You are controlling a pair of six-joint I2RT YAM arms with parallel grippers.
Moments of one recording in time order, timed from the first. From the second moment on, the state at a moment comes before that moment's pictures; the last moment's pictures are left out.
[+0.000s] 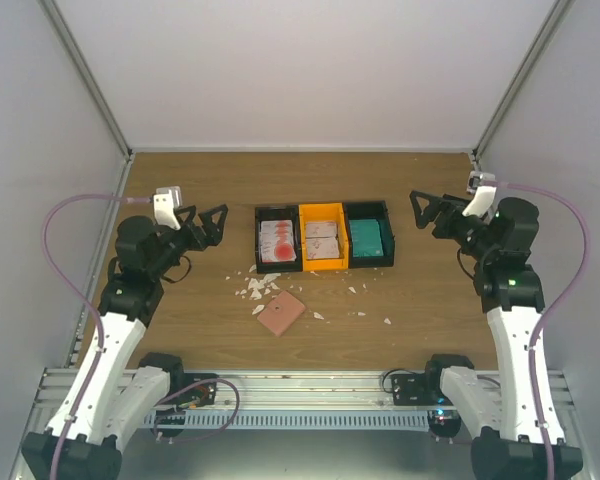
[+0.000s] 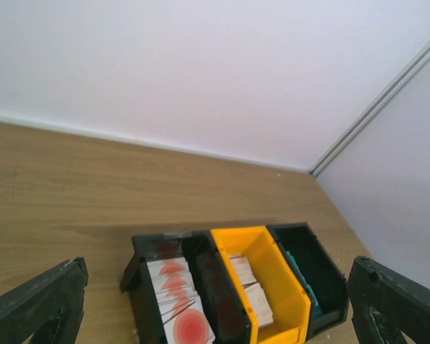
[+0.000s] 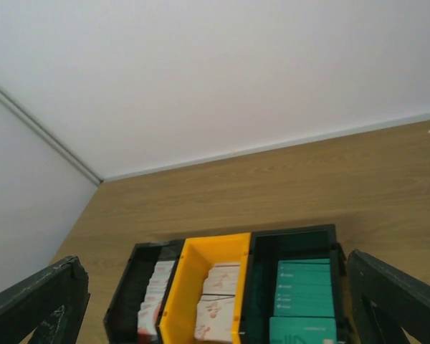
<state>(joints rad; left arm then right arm) -0.13 0.79 0.76 -0.18 0.31 -0.42 -0.07 0.83 0.98 -0.41 -0.47 0.36</state>
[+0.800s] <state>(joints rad) -0.17 0.68 0.63 -0.09 0.41 -0.49 0.41 0.96 0.68 -0.06 -0.61 0.63</state>
